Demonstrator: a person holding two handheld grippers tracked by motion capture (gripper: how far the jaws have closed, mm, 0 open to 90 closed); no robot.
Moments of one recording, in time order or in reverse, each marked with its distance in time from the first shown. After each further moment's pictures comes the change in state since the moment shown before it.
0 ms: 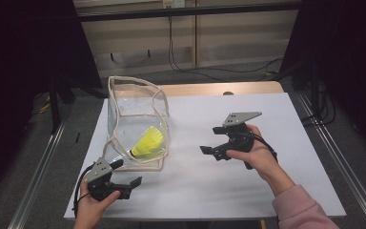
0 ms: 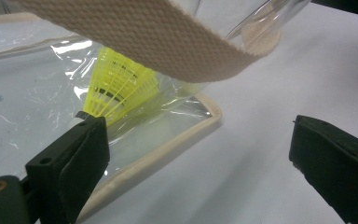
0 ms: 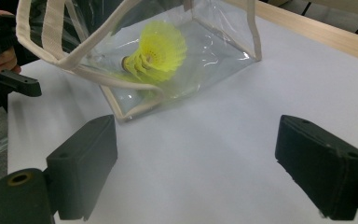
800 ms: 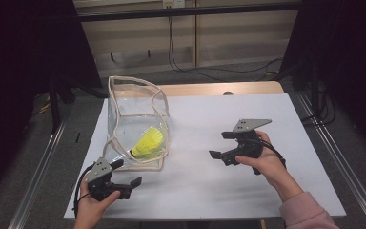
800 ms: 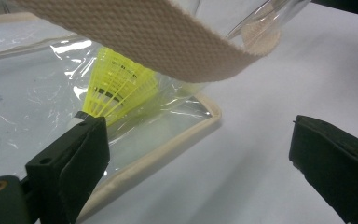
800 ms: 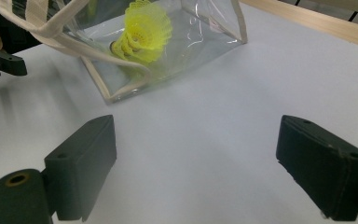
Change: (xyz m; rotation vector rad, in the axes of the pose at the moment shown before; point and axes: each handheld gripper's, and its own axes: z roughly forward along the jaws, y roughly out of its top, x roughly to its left) left arm 0.000 0.000 0.001 -0.003 -0.004 -0.004; right arm -0.009 -0.028 -0.013 -0.005 -0.030 0.016
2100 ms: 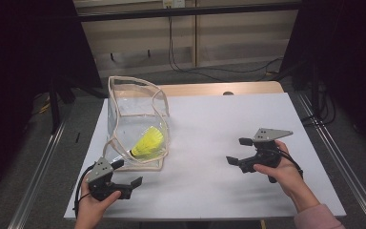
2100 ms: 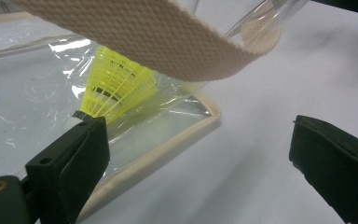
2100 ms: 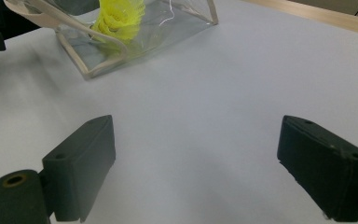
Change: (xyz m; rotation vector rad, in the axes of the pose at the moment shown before) left arm 0.000 0.000 0.002 0.006 0.002 0.005; right arm -0.016 -0.044 -0.031 -0.029 -0.059 0.027
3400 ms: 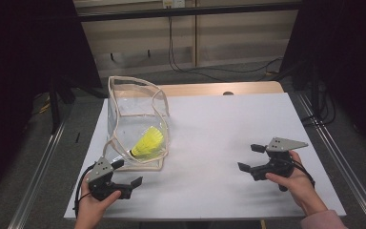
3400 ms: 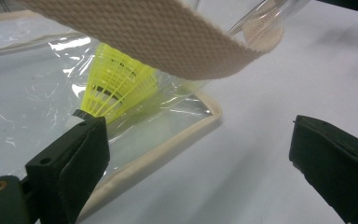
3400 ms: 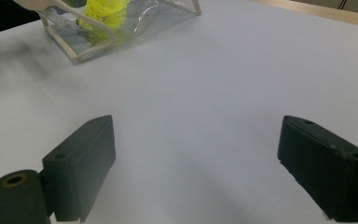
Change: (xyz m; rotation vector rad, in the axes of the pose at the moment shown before) left arm 0.001 0.000 0.001 0.005 -0.001 0.000; right arm -0.007 -0.034 -0.024 -0.036 -0.047 0.013
